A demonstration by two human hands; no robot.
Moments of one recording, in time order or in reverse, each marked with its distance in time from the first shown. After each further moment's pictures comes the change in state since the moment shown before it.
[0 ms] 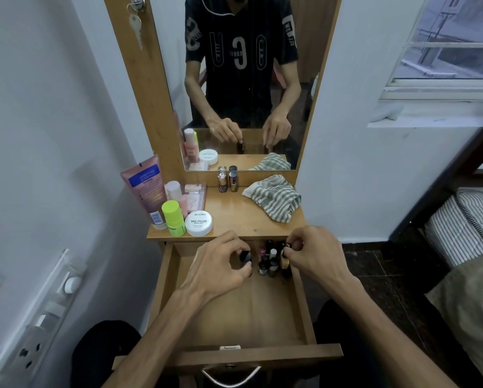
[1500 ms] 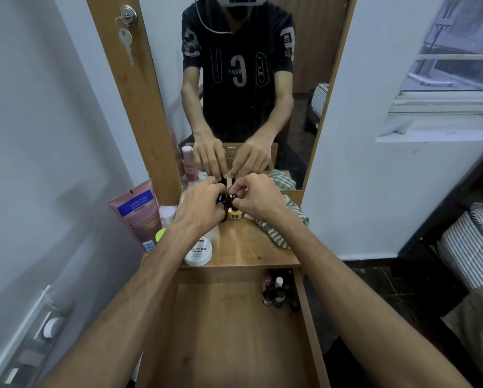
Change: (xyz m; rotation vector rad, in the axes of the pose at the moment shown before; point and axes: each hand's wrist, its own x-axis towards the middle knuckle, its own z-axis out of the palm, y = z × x) left_hand 0.158 -0.048 -0.055 0.378 0.051 -0.042; right_hand 0.171 -0.102 0.014 0.143 -0.029 -0.301
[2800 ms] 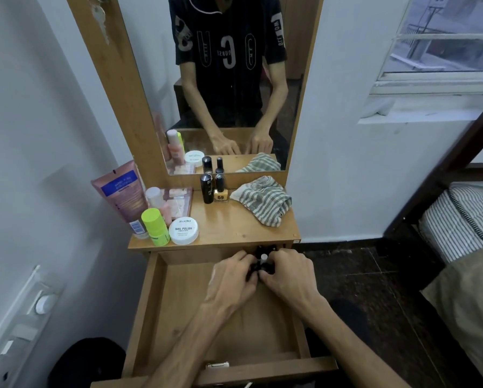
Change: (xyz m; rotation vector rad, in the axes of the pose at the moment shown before) left_hand -0.151 0.089 0.102 -0.198 -0.196 0.013; right_hand -0.199 0.055 0.039 -0.262 -0.067 0.268
